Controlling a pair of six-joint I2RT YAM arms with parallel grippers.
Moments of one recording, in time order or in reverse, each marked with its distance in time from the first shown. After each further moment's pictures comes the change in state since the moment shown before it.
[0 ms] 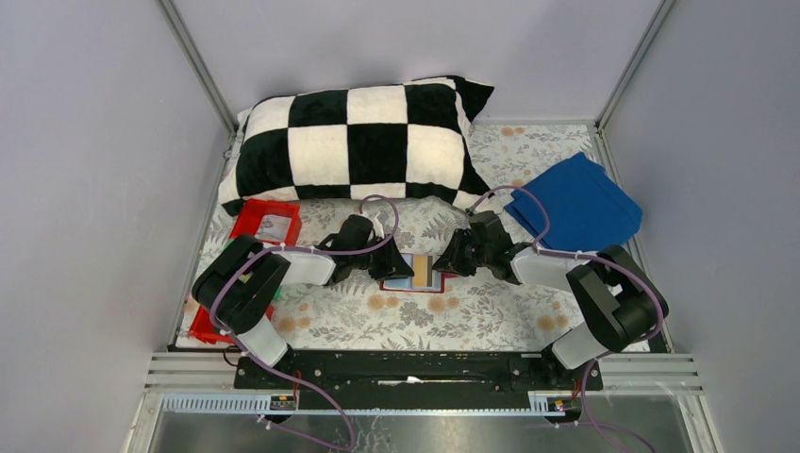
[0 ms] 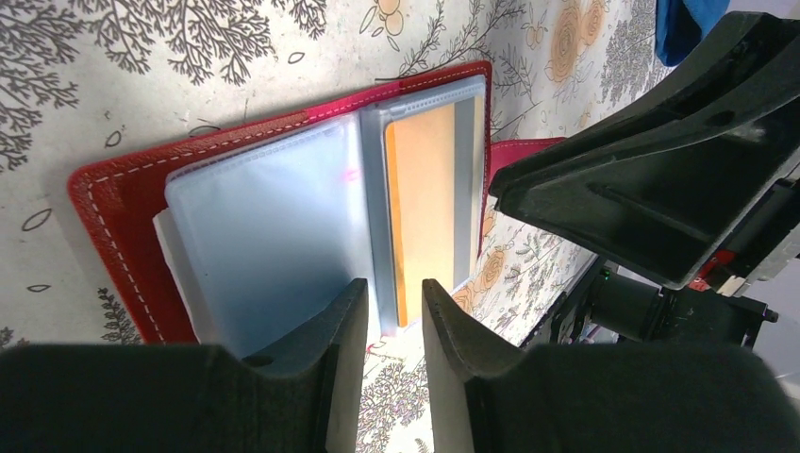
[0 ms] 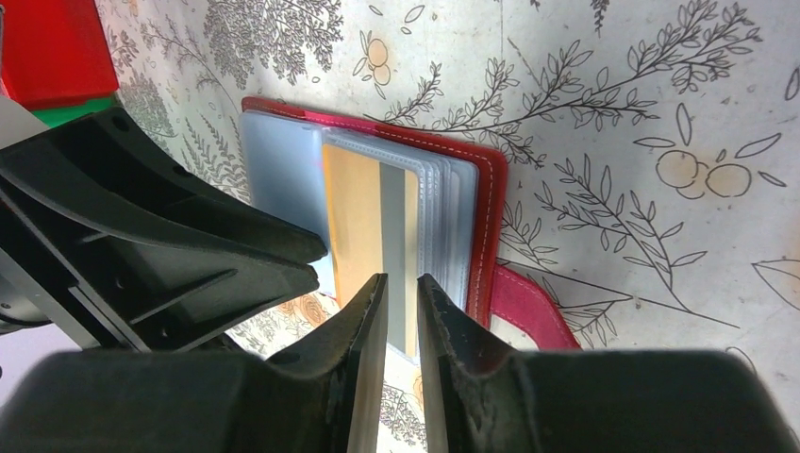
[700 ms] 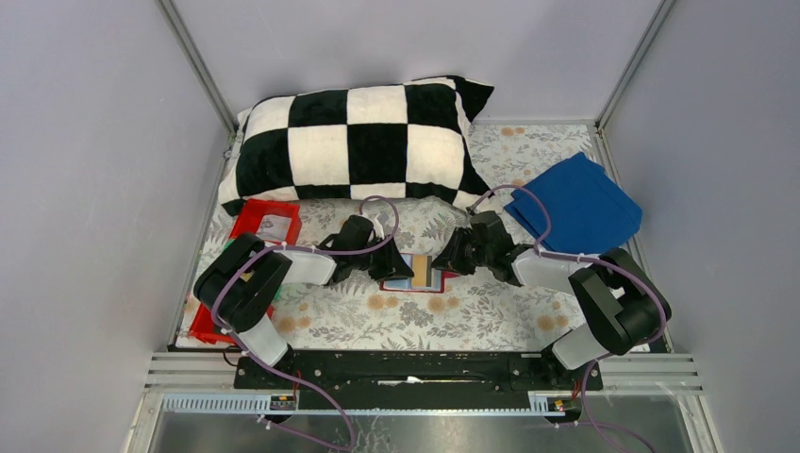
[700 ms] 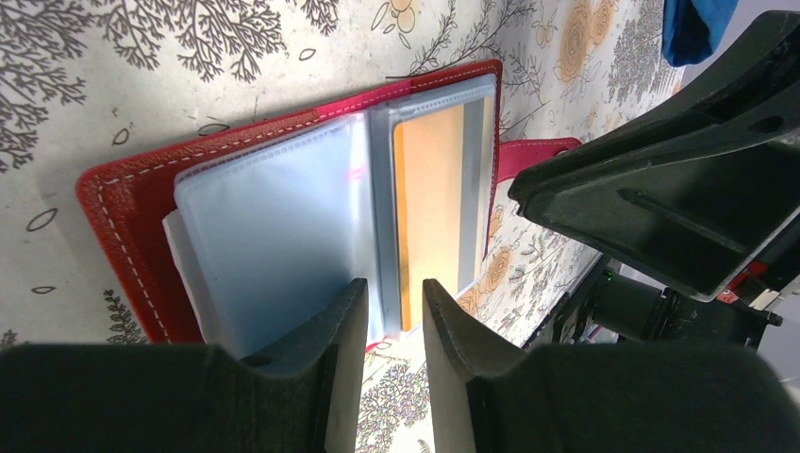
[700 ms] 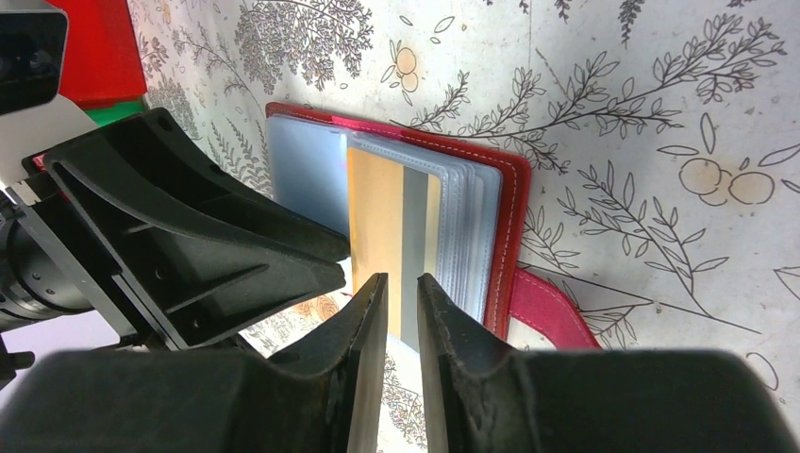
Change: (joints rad) left arm 0.000 0.012 0.000 0.002 0.001 -0.003; right arm 0.003 -0.014 -0.014 0.044 -0.005 0.016
